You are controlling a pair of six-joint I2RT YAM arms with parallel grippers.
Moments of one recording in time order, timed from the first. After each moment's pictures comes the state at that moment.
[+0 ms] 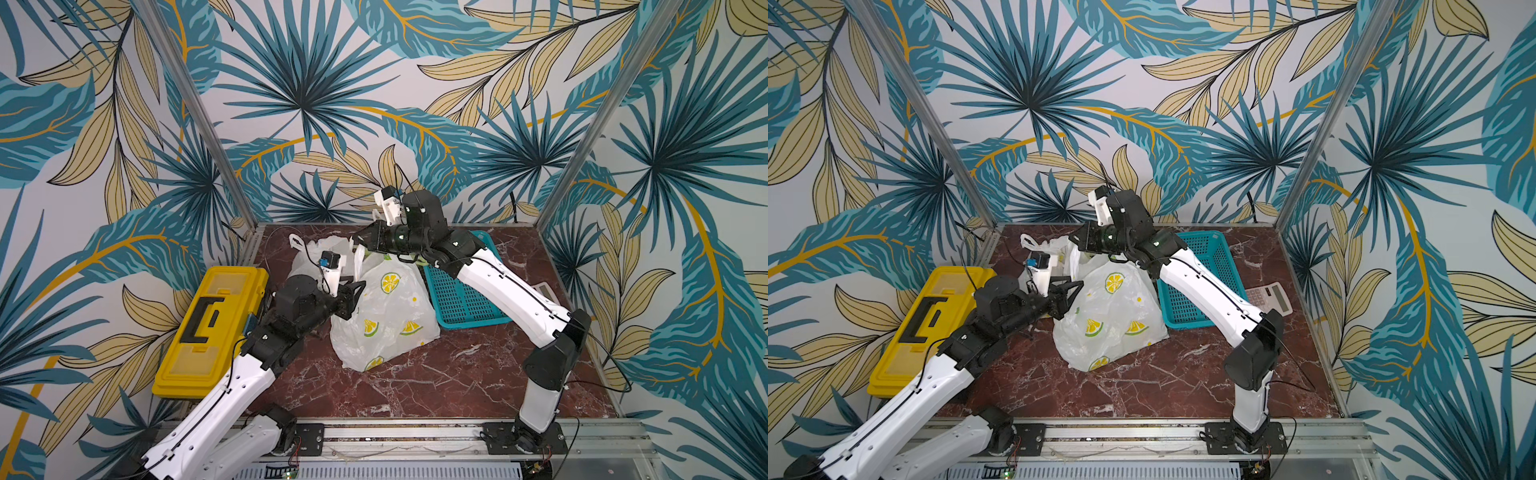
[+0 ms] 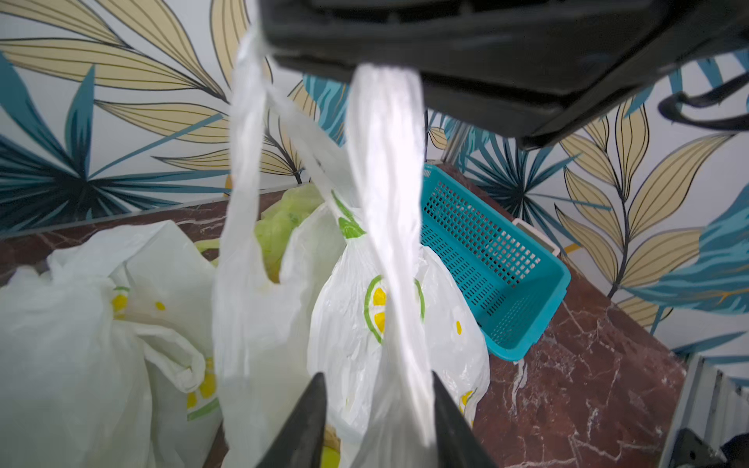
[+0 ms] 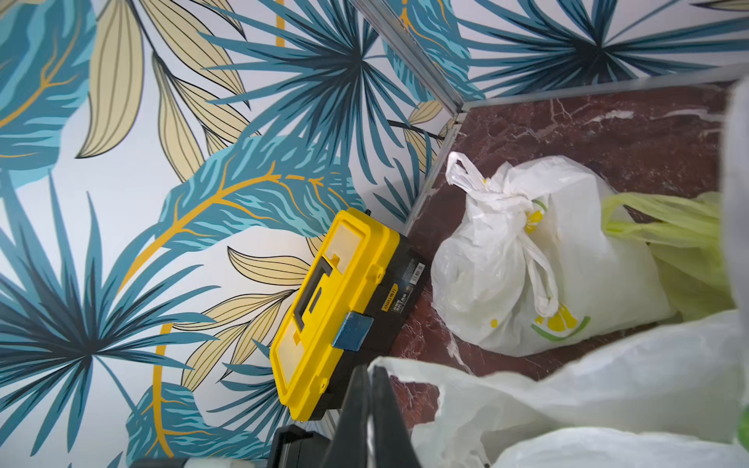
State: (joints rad) left arm -0.47 0.85 0.82 -0.22 0.15 -0.23; right arm 0.73 1.85 2.00 -0.47 -0.36 0.73
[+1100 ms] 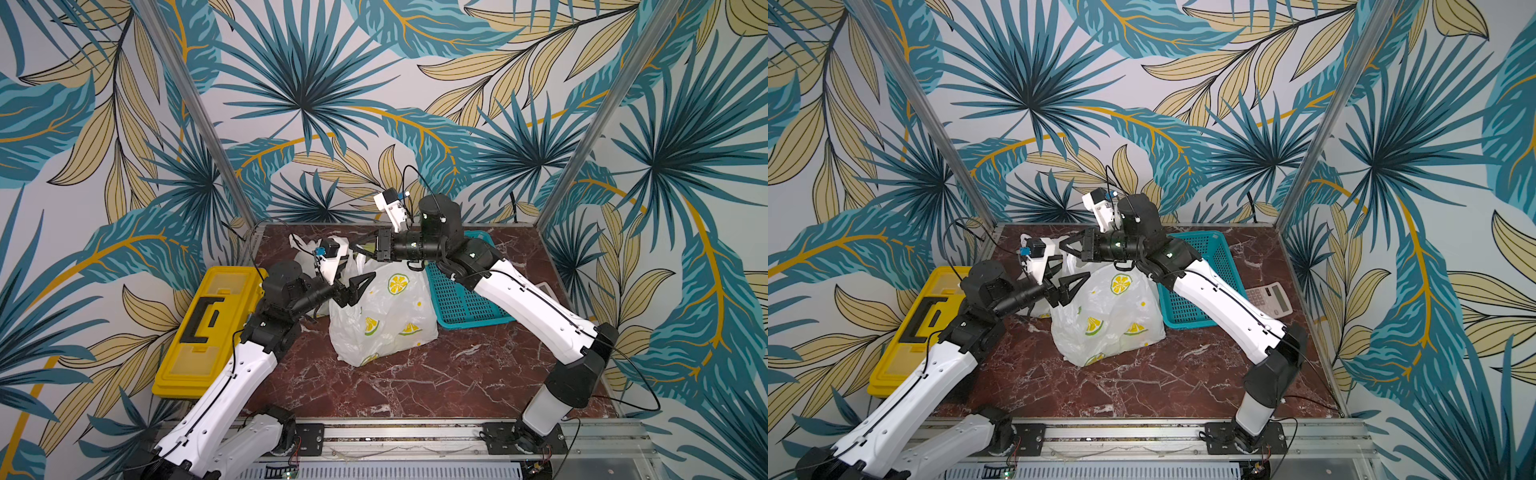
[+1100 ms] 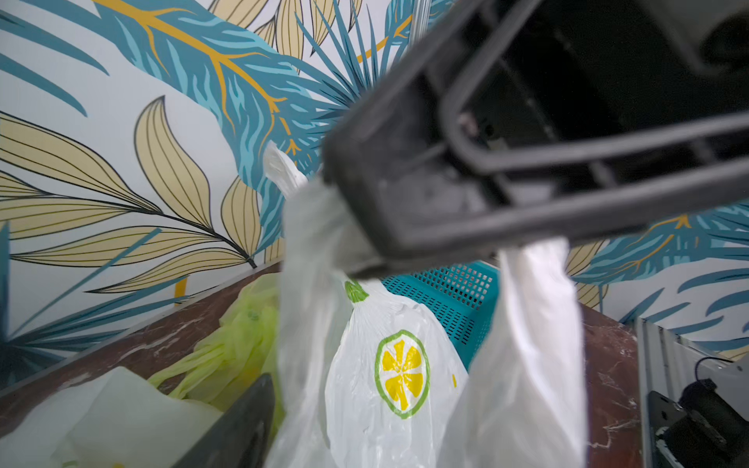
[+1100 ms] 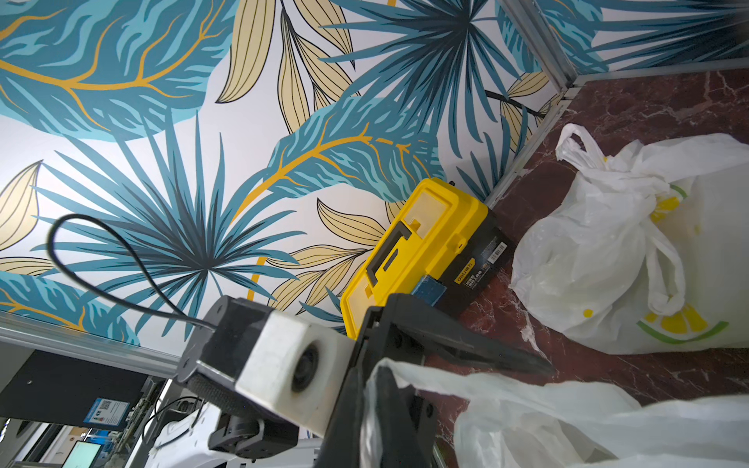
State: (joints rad) left arm -0.33 0.97 0.84 0.04 0.54 -0.07; right arm 0.76 1.70 1.84 -0.33 -0.56 0.77
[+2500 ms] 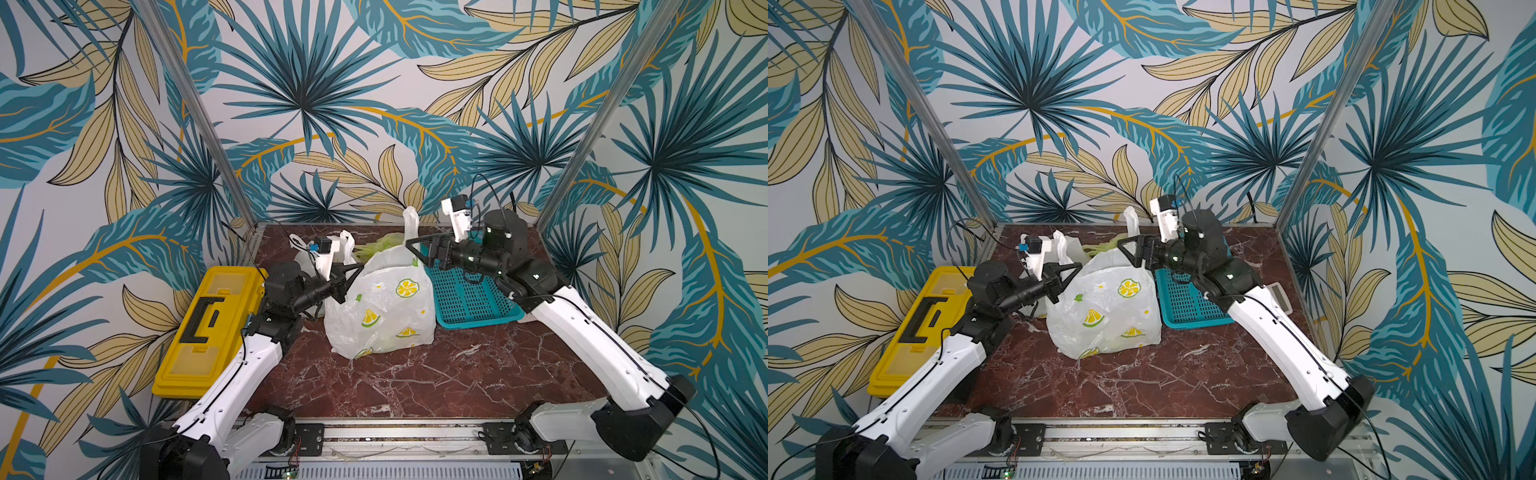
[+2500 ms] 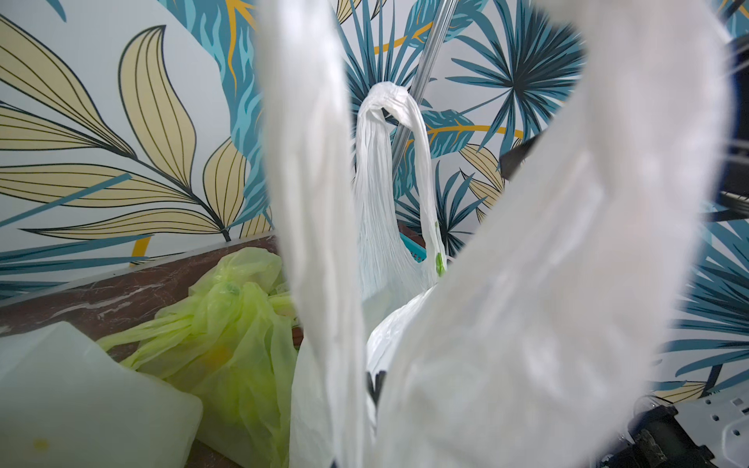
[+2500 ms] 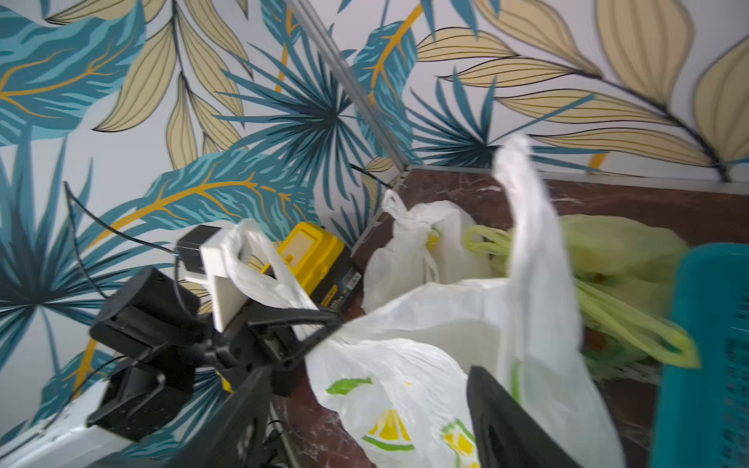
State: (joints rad) left arm -0.25 1.05 0.78 0.18 0.64 -0.29; right arm 0.51 1.29 1.40 -0.41 -0.31 0.46
